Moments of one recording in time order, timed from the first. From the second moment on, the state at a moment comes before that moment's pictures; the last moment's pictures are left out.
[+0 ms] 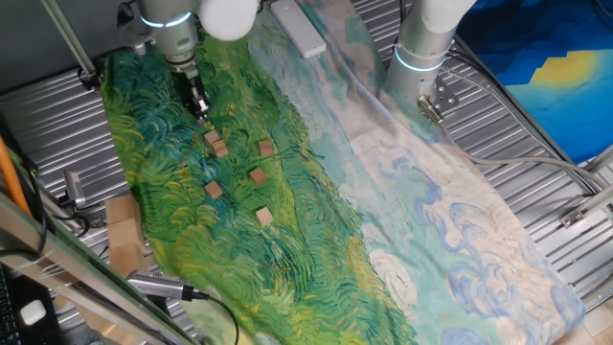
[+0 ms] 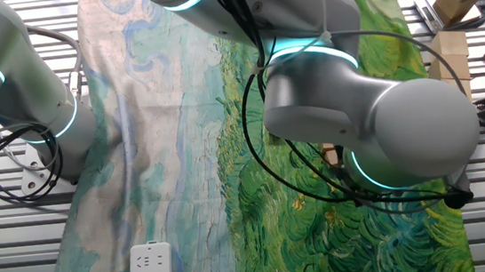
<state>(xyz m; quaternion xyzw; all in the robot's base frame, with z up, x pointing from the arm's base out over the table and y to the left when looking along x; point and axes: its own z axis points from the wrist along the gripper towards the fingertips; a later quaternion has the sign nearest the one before) 0.557 -0.143 0.033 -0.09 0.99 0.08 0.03</state>
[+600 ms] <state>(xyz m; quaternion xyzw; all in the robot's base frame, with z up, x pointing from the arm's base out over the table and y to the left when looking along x) 0.546 -0.122 0.030 -0.06 0.99 0.08 0.04</state>
